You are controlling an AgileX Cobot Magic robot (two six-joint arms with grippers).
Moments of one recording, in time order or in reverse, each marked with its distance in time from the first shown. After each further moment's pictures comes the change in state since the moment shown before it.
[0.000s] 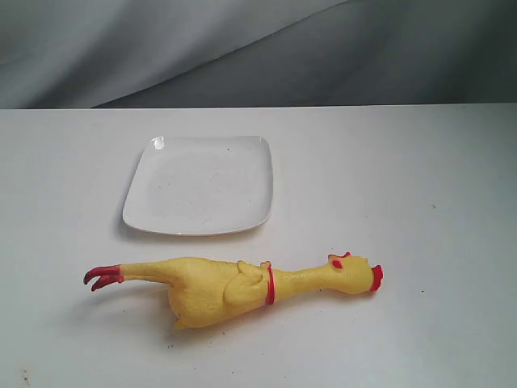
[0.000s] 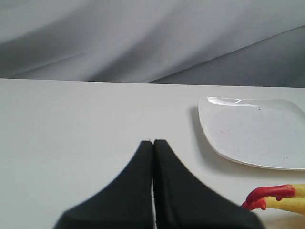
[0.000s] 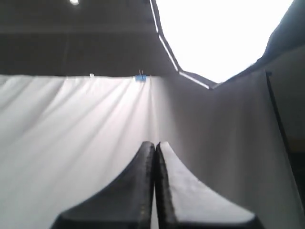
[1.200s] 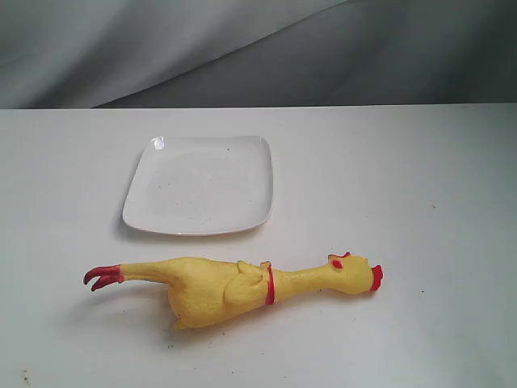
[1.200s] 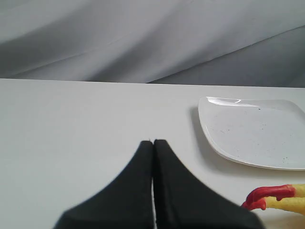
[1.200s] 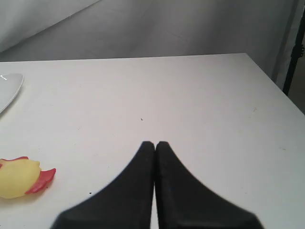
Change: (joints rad) left arm 0.000 0.000 0.000 0.000 0.000 0.000; right arm 0.000 0.004 0.000 0.028 1.009 -0.024
